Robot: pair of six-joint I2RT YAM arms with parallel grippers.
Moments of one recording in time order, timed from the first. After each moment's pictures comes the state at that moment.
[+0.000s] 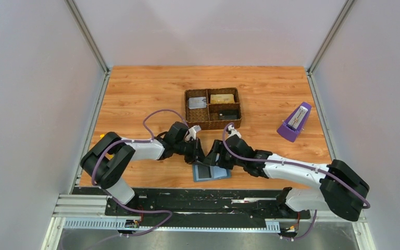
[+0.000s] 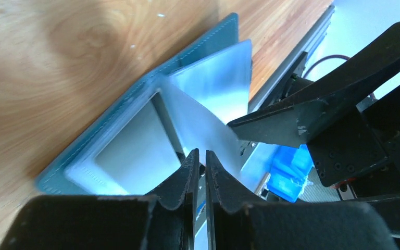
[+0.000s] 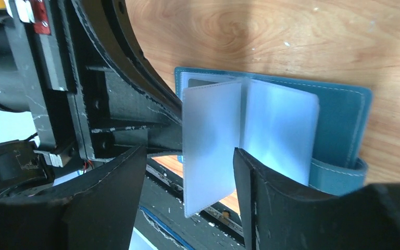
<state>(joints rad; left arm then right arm) -0.68 1.59 0.63 0.15 0.67 -0.87 0.94 1.27 0.56 0.01 -0.02 1.02</state>
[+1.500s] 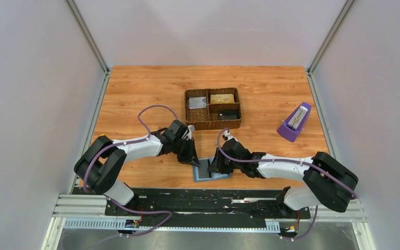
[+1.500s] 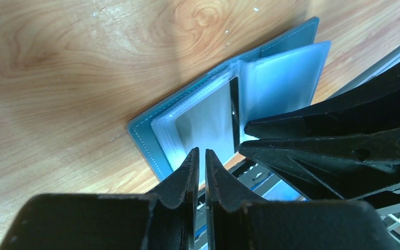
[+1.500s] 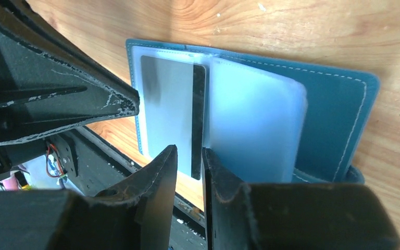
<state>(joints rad) -0.69 1.53 0.73 -0.21 0.46 -0.77 0.93 1.36 0.50 0.07 -0.11 0.97</state>
